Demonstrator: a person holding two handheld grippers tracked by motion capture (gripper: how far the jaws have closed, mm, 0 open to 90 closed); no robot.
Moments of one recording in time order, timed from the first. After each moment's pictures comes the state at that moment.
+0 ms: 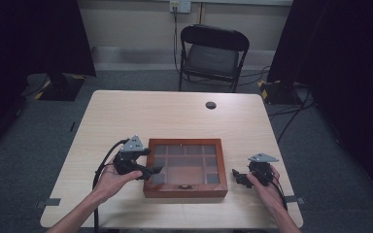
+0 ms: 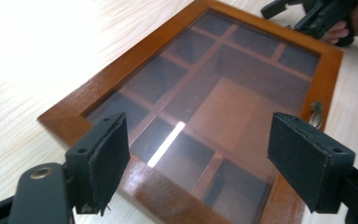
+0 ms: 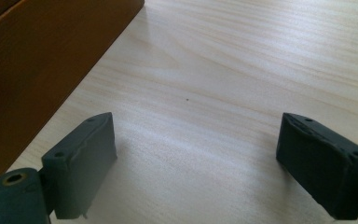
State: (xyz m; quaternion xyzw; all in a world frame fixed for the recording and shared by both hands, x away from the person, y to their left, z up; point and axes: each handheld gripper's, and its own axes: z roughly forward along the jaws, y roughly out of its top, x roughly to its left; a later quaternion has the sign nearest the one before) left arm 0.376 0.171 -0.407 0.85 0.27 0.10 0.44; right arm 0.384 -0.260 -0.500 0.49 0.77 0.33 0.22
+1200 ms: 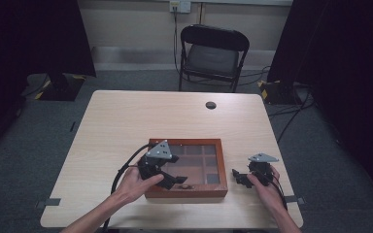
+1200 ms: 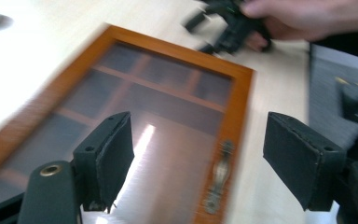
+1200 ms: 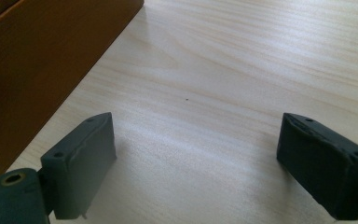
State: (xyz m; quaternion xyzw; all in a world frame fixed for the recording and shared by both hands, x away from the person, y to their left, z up) left arm 0.360 0.102 -0.391 0.88 0.17 0.03 0.44; right arm 0.384 -0.260 -0.500 0.49 0.77 0.33 0.22
